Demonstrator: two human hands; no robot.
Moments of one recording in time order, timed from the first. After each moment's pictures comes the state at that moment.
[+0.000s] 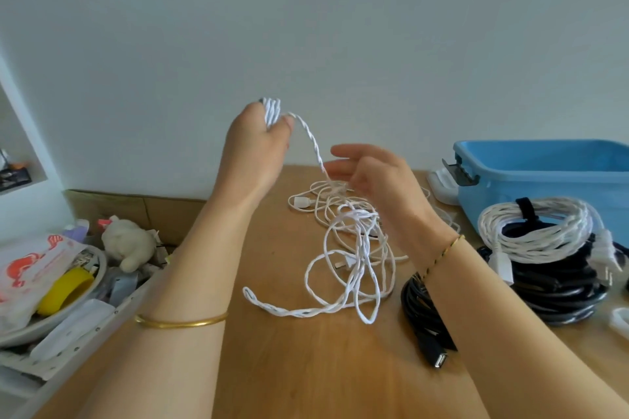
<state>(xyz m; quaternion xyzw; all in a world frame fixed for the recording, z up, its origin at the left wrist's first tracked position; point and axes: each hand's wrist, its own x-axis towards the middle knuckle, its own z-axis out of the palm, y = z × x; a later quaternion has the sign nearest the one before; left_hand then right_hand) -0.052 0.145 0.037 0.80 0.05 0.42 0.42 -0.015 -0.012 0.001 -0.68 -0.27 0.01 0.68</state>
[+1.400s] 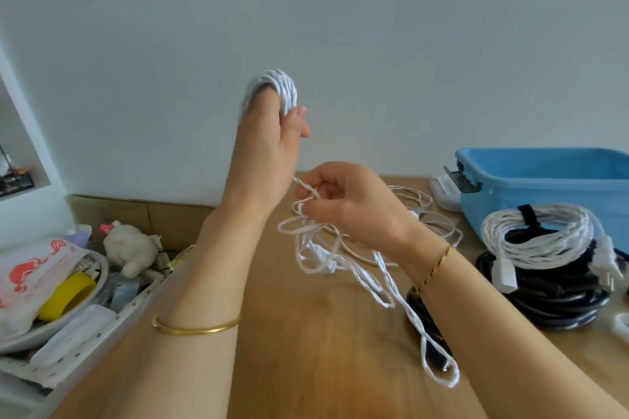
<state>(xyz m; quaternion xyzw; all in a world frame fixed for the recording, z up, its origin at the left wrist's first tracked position) -0.062 0.142 0.038 0.79 -0.07 0.51 0.33 -0.045 0.006 0.013 -0.75 -0.40 0.00 0.53</state>
